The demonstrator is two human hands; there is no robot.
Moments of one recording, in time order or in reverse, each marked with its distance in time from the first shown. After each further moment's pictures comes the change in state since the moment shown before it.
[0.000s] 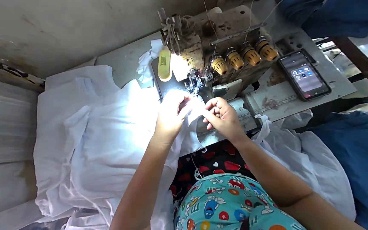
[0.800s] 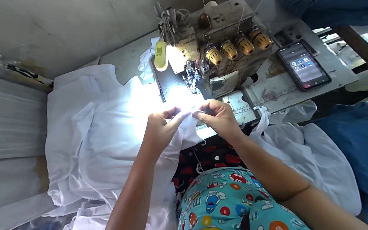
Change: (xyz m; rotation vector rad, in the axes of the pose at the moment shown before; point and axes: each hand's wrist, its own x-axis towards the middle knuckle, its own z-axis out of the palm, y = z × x) left_hand -0.038 0.032 -0.032 -0.029 -0.076 -0.113; right_hand -0.015 -0.007 0.012 0.131 -0.030 -0.155
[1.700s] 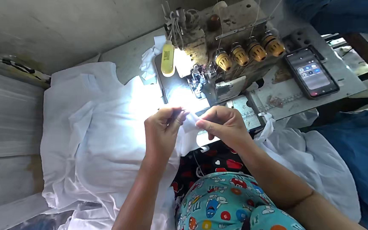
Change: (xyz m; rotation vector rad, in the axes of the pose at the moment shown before) left_hand 0.003 0.006 0.010 -0.130 0.238 0.037; right_hand 0.004 -0.024 -0.001 0.178 -0.086 0.090
